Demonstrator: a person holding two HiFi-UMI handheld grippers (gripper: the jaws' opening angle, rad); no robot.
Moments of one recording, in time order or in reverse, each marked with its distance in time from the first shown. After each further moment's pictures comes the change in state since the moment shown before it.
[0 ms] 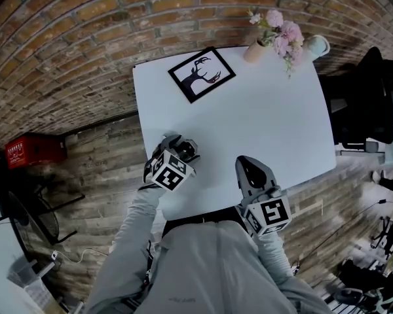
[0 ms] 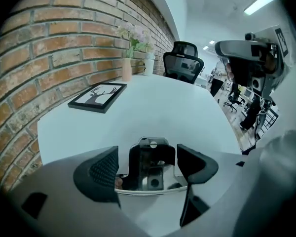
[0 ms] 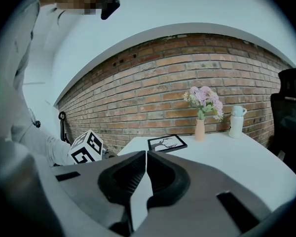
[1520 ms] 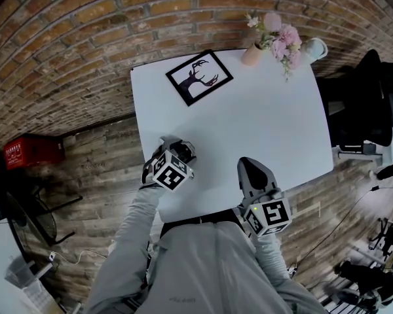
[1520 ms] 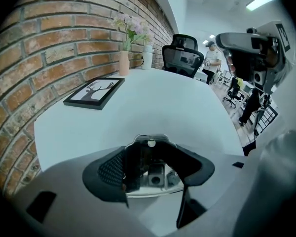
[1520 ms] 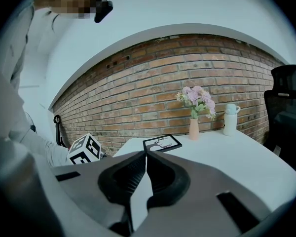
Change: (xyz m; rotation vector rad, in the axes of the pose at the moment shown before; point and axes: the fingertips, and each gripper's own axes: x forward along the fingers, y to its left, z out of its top) left arm 0.010 -0.001 -0.005 0.022 0.072 -0.009; right arm -0.004 -0.017 -0.001 0.048 -0.010 -0.044
